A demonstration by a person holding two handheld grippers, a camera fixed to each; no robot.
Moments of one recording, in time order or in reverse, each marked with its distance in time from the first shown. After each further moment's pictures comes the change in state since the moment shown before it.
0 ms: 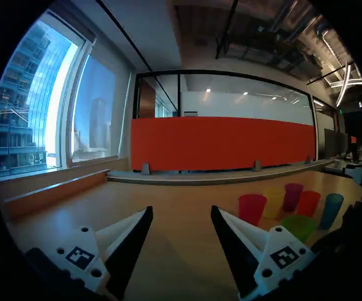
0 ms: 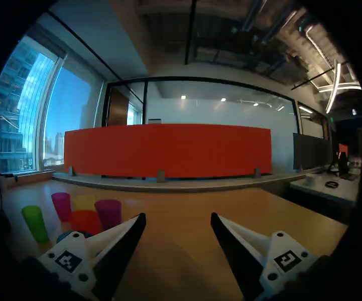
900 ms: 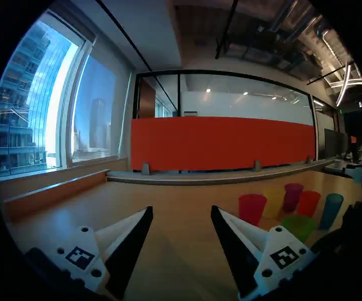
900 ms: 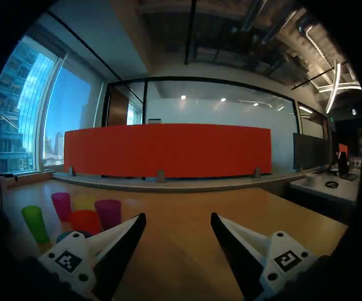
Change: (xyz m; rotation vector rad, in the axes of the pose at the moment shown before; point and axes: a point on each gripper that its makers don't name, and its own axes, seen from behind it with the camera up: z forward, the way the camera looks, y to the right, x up) left arm 0.001 0.000 0.000 0.000 0.000 -0.001; right arm 0.000 0.000 0.000 0.000 0.000 -0.001
